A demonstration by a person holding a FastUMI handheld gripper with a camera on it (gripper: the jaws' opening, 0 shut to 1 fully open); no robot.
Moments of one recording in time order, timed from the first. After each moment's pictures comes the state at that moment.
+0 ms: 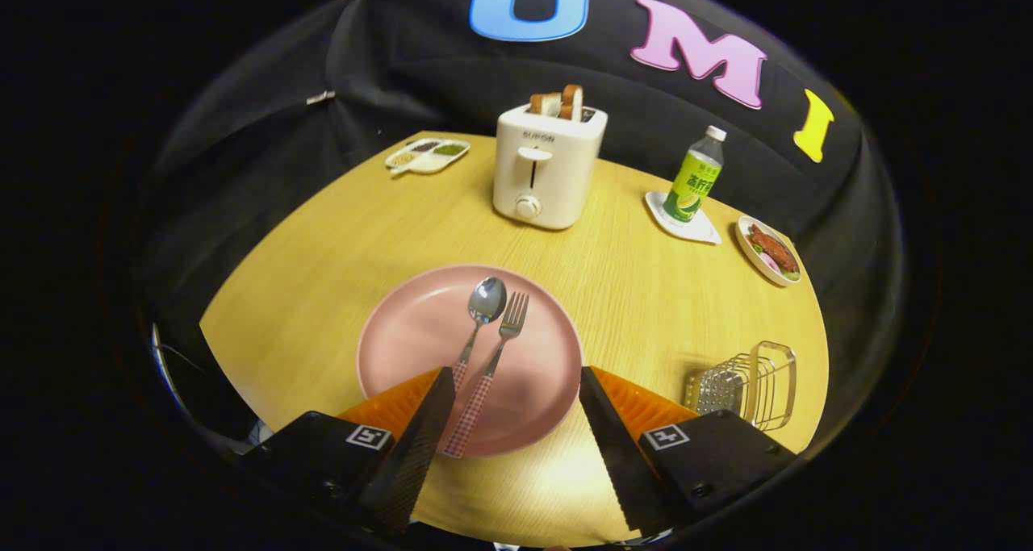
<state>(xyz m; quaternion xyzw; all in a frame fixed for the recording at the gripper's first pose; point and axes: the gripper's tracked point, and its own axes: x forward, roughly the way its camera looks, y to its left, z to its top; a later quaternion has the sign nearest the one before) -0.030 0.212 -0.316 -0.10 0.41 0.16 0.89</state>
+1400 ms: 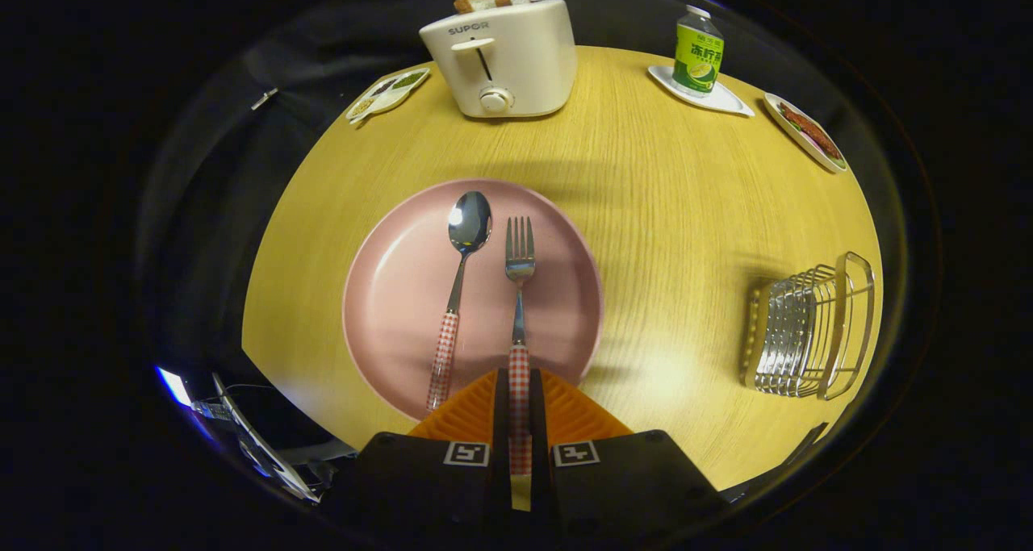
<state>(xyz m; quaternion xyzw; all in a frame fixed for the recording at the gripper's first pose) -0.050 0.186 -0.339 0.04 0.58 0.16 0.80</state>
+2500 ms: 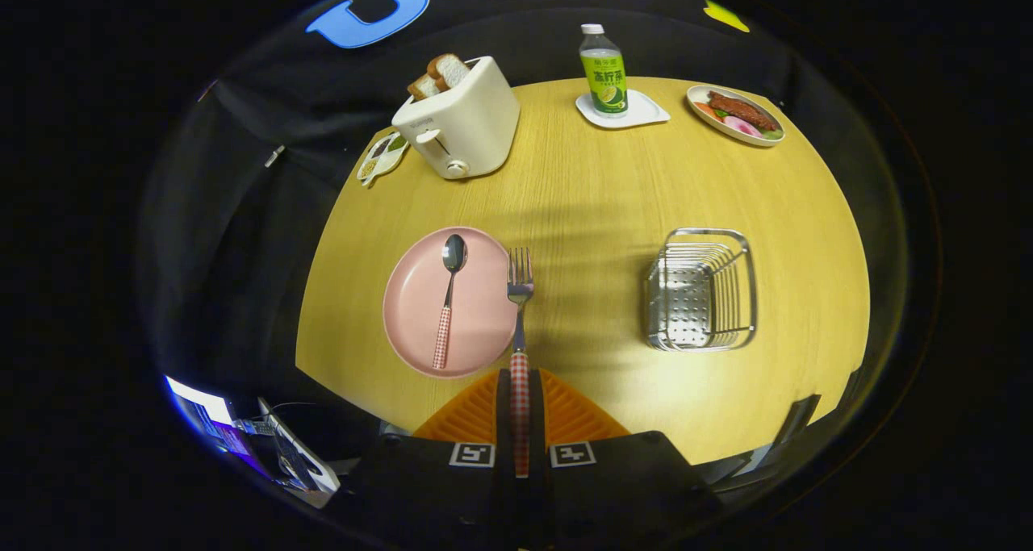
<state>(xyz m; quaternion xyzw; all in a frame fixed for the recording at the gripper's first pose) -0.068 0.086 -0.234 0.12 0.56 0.16 0.80</state>
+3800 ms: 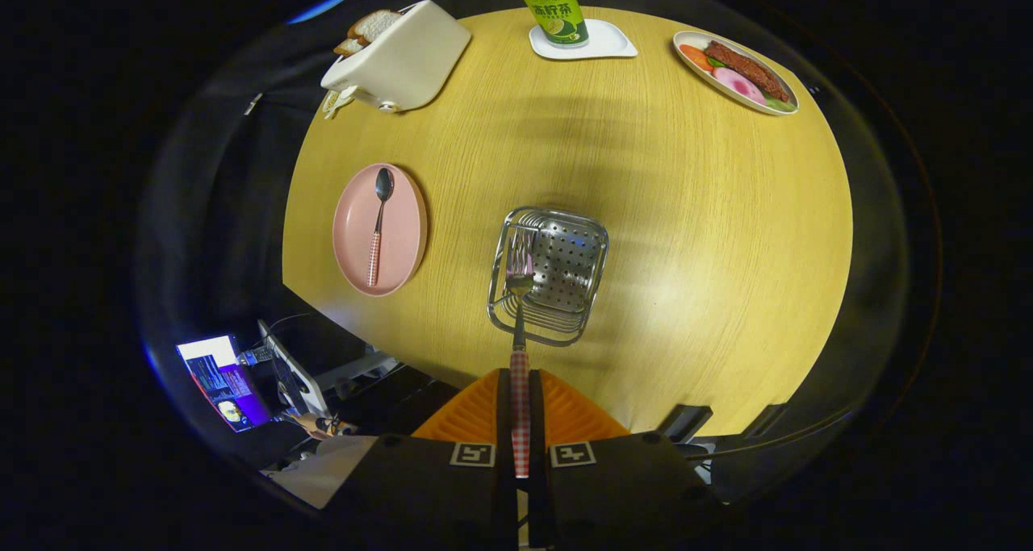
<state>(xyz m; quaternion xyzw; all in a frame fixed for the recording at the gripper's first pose) -0.042 -0.037 -0.242 0.04 0.72 0.21 0.66</state>
